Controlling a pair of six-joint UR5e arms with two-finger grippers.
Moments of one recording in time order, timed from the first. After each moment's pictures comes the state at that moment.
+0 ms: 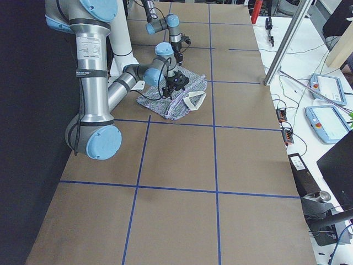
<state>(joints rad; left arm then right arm) -0.37 -1.97 -1.80 -1.88 -1.71 -1.79 0.58 -1.54 2.24 -1.43 1.80 2.03</state>
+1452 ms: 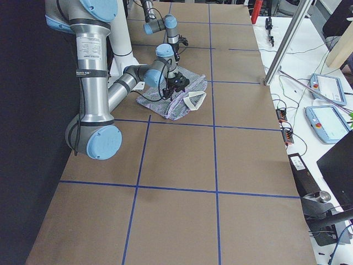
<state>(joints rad) -0.35 -1.97 -1.82 -1.86 -1.71 -1.84 0.58 -1.54 2.22 -1.43 1.80 2.03</state>
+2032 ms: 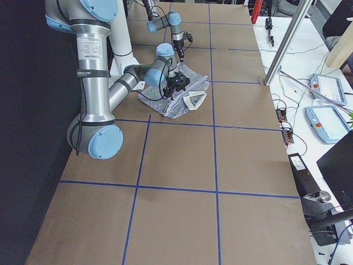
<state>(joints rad) -0.43 -1.97 -1.82 -1.82 -1.69 -1.62 0.58 -1.53 2.22 -1.43 1.80 2.03</state>
